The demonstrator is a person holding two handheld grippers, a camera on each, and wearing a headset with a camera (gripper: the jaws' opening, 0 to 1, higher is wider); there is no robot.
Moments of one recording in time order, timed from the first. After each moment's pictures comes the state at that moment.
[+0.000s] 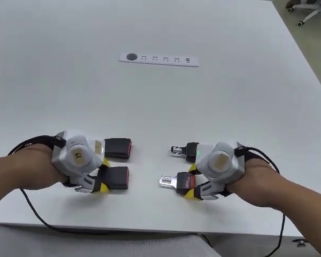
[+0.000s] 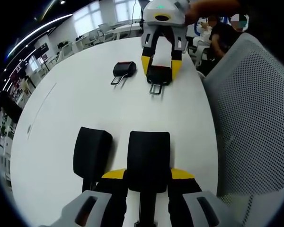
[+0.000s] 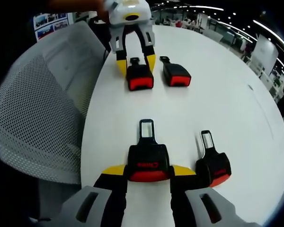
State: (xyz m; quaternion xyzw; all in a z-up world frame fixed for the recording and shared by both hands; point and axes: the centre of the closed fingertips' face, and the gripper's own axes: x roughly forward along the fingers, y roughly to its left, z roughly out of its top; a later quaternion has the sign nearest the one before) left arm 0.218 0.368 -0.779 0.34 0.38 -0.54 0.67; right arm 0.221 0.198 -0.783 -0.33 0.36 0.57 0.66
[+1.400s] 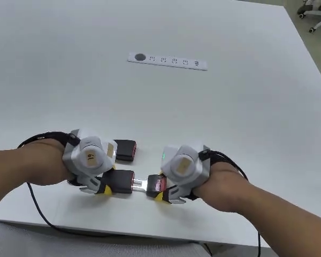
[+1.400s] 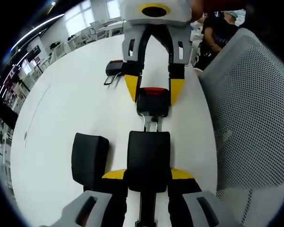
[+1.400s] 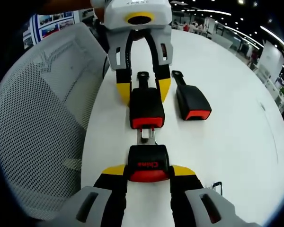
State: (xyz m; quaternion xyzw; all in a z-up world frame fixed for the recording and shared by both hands) left arm 0.220 0.364 -0.782 0.36 0.39 -0.56 0.64; right arm 0.215 0.276 -0.780 -0.33 0.34 0.60 0.64
